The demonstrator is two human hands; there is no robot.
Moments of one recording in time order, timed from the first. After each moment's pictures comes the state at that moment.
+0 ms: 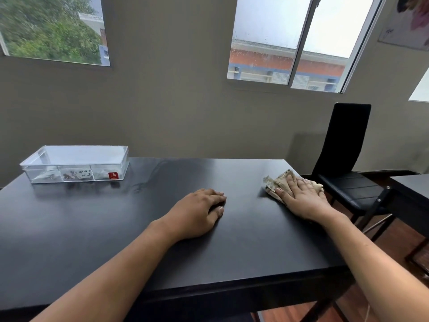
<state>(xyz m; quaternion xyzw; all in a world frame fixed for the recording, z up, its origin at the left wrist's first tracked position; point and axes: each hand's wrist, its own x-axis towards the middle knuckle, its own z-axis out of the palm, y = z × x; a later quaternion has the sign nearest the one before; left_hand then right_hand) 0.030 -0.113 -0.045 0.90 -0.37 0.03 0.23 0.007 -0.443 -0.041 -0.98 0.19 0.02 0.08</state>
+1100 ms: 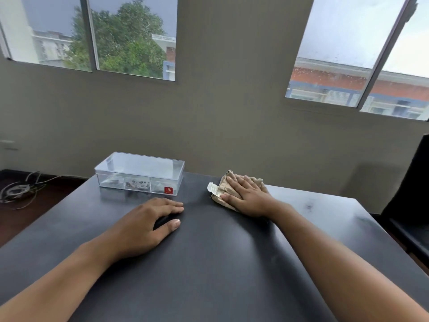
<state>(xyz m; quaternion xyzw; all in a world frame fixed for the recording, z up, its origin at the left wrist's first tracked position) 0.057 0.090 -0.055 0.93 -0.23 0.11 0.26 0.163 -0.222 -0.032 -0.98 -0.15 0.06 0.10</state>
